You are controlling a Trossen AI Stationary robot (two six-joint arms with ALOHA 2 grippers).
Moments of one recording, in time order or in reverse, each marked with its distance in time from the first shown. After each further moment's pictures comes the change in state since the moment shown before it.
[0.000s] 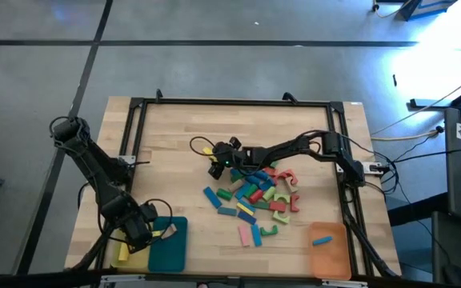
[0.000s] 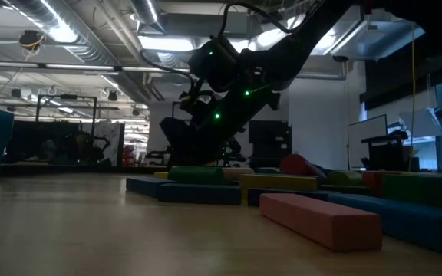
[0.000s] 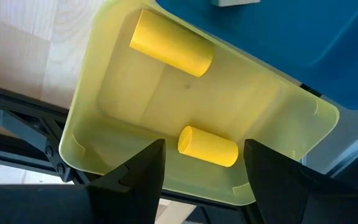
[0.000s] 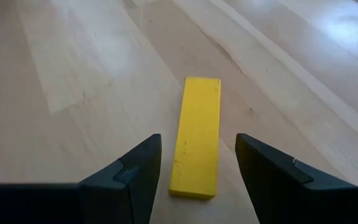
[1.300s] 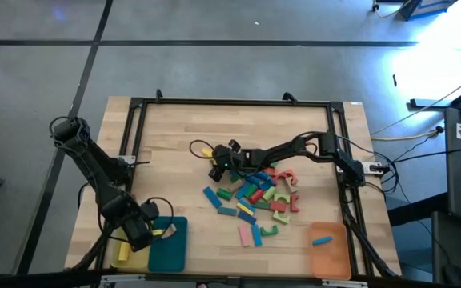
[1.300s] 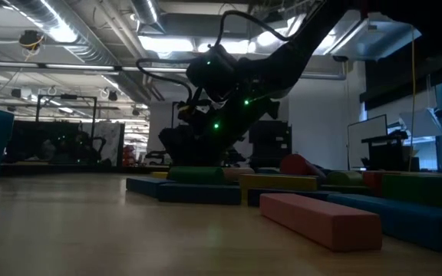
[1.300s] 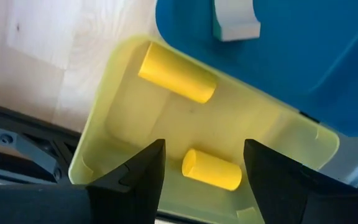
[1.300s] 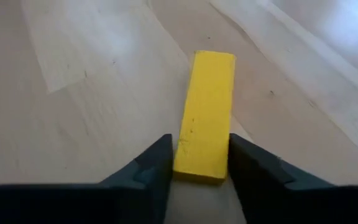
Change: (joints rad) left arm 0.000 0.000 0.000 0.000 -0.097 0.001; right arm -0.001 0.044 0.002 0.020 -0.024 0.000
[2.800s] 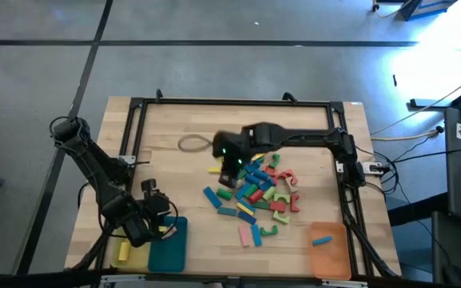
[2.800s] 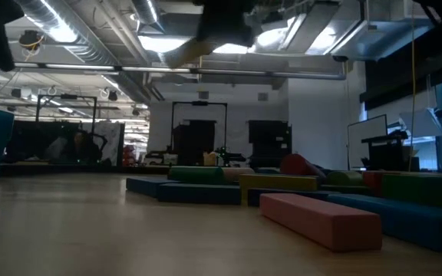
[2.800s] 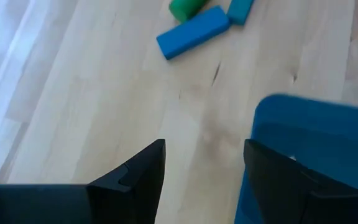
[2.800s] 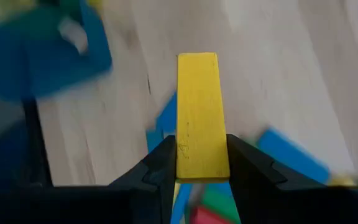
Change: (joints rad) left arm 0.007 0.000 0.000 0.022 -0.742 0.329; right arm 0.098 -0.176 0.776 -1.316 -0.452 0.035
